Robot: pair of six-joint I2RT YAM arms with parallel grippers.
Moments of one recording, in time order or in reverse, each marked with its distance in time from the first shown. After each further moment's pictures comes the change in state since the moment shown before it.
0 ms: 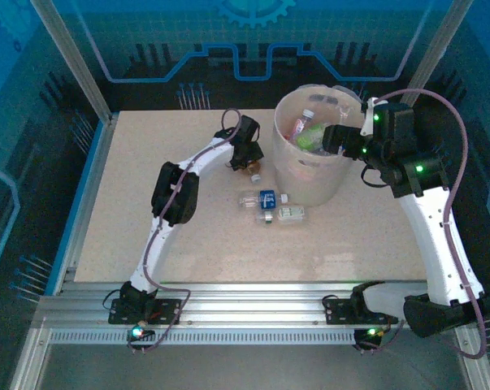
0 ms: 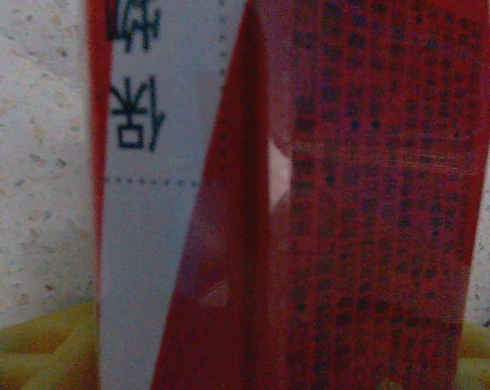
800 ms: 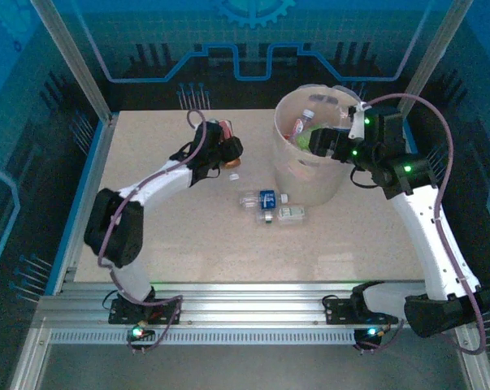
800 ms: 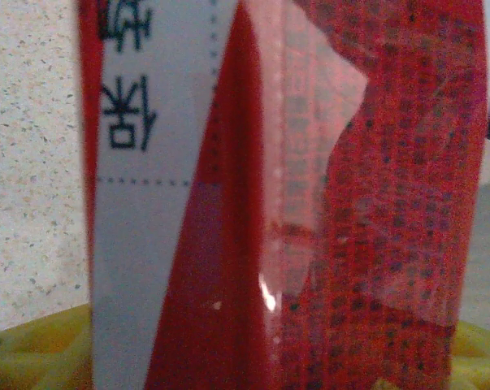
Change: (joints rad) left arm 0.032 -0.748 -0.855 0.549 0.002 0.181; right arm 0.029 0.005 -0.101 0.116 -0.172 0.064
